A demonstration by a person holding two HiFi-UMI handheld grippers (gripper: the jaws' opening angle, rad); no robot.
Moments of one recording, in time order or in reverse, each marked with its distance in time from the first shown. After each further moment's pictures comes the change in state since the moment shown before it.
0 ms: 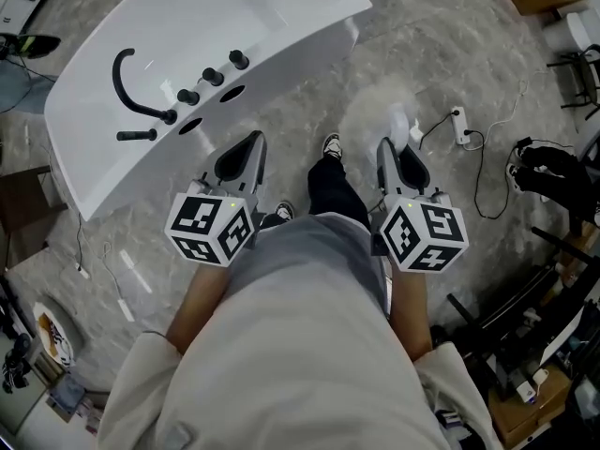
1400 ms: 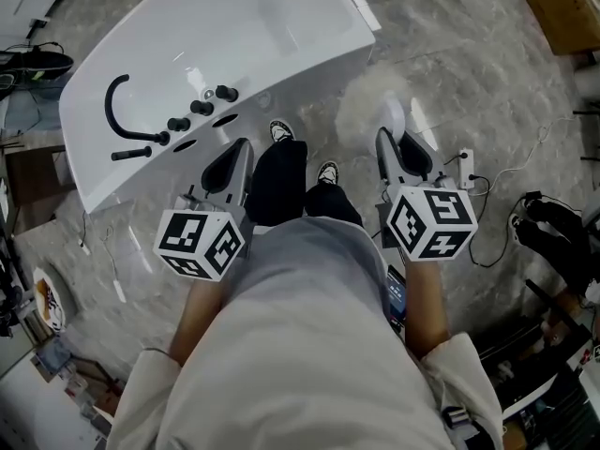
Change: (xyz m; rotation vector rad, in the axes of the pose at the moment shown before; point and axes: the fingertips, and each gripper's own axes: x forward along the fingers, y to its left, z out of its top) left arm 0.123 -0.024 0.077 -0.013 -0.047 0.212; right arm 0.129 -0.112 0.101 -0.089 0.058 0.246
